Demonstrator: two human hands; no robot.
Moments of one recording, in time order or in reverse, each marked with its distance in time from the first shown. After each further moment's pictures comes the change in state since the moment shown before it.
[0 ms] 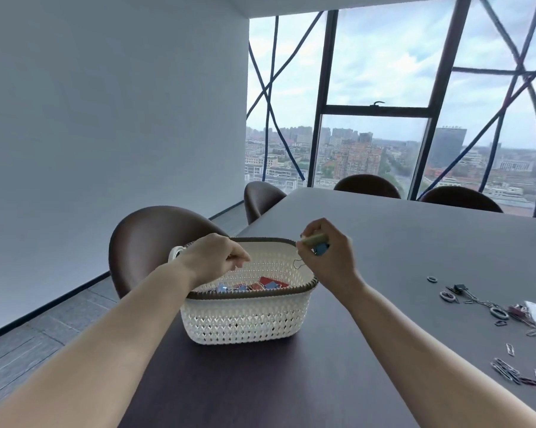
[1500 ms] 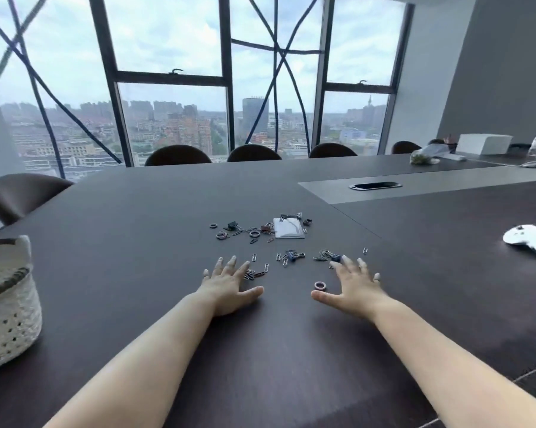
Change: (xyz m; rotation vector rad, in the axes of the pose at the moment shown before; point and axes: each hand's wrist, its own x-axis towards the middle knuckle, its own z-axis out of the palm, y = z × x) left_hand 0.059 0.320 0.237 0.029 -0.505 0.337; right_hand -0.213 0.099 -0.371 -1.058 -0.256 0.952
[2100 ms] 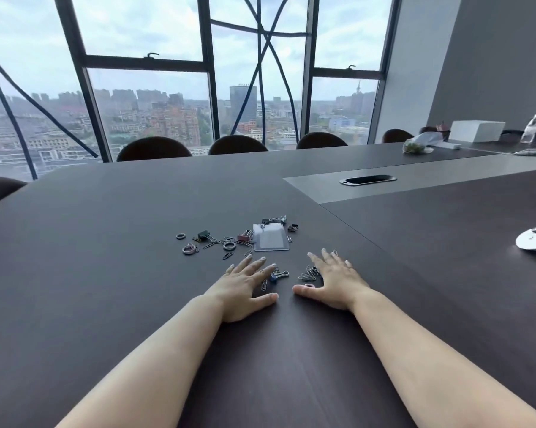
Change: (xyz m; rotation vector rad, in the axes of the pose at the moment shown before) left_hand 0.099 0.047 0.004 0.034 0.004 0.306; right_hand 0.111 0.027 0.007 0.045 -0.057 -0.081
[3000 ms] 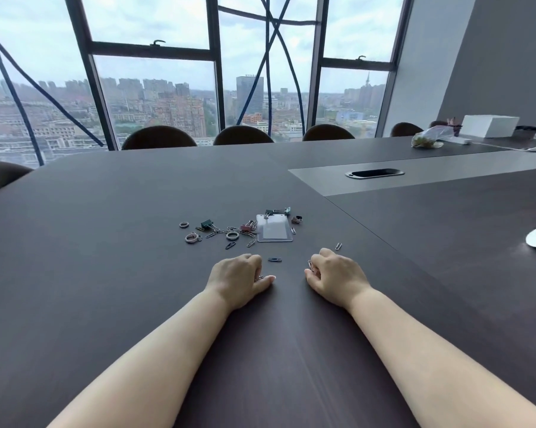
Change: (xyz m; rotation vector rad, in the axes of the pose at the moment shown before) left_hand -0.002 0.009 0.001 0.046 0.367 -0.105; right_hand -0.008 -0.011 0.004 -0.068 0.296 -0.193
